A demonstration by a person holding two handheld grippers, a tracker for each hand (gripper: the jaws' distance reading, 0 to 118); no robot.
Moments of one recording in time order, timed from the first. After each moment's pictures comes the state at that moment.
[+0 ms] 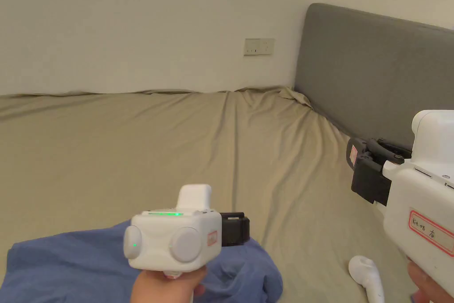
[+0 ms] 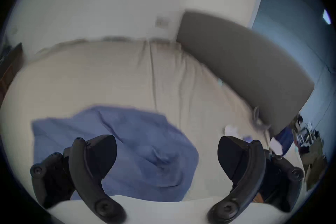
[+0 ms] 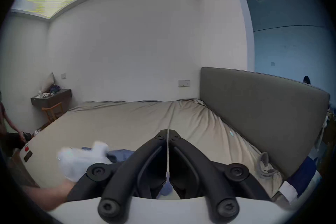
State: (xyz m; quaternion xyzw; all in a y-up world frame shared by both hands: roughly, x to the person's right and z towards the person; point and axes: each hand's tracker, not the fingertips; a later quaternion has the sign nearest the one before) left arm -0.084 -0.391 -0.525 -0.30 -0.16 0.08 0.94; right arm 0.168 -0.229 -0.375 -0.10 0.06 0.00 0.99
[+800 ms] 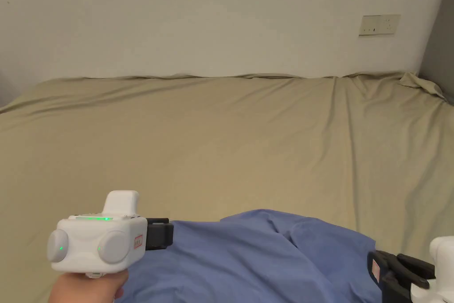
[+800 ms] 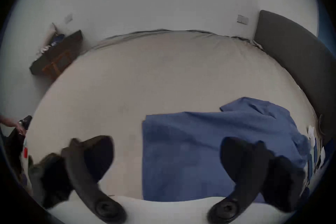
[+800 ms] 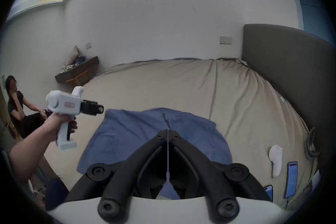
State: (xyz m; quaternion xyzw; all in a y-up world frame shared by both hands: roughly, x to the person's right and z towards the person) left arm -0.375 -0.472 -0.562 -0.37 0.08 0.02 0.92; right arm 0.059 -0.379 -0.457 -0.27 0.18 0.00 0.94
